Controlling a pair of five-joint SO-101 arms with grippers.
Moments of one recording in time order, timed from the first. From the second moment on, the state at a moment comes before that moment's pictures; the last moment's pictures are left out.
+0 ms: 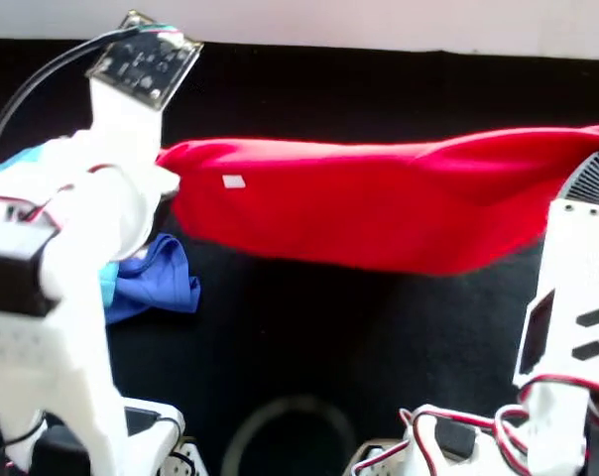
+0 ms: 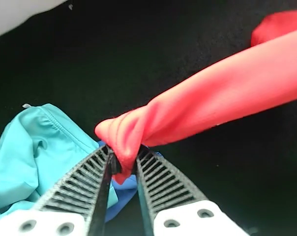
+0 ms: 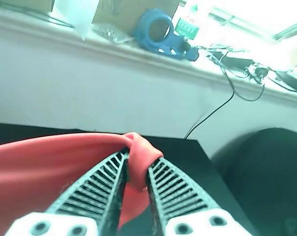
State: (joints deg) left arm 1.7 -27.2 -26.3 100.1 -18.7; right arm 17.1 -43.2 -28.9 85.1 21.9
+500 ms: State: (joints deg) left arm 2.4 -34.7 -26.7 100.1 -18.7; right arm 20.5 -43.3 -38.5 80.4 21.9
